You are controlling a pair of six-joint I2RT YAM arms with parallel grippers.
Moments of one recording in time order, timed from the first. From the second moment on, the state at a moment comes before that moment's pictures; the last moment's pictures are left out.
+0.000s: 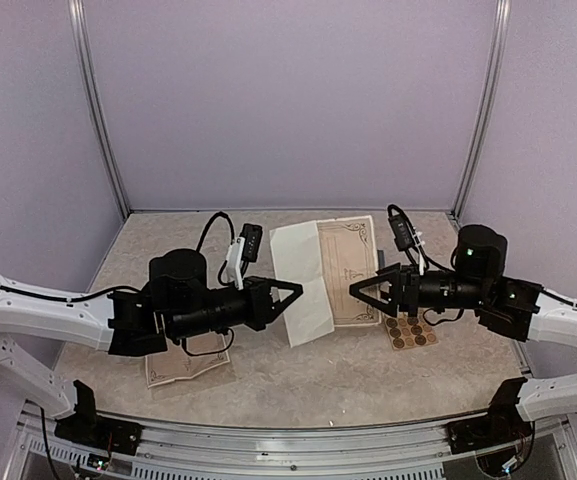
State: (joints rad) left arm -1.16 1.36 0.79 0.42 -0.08 -0.62; right arm 0.79 0.97 0.63 0.16 -0.54 0.52
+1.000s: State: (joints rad) left arm -0.77 1.50 0.99 0.27 0.43 -0.76; right arm 0.47 1.35 1.10 -0.29 -0.34 0.60
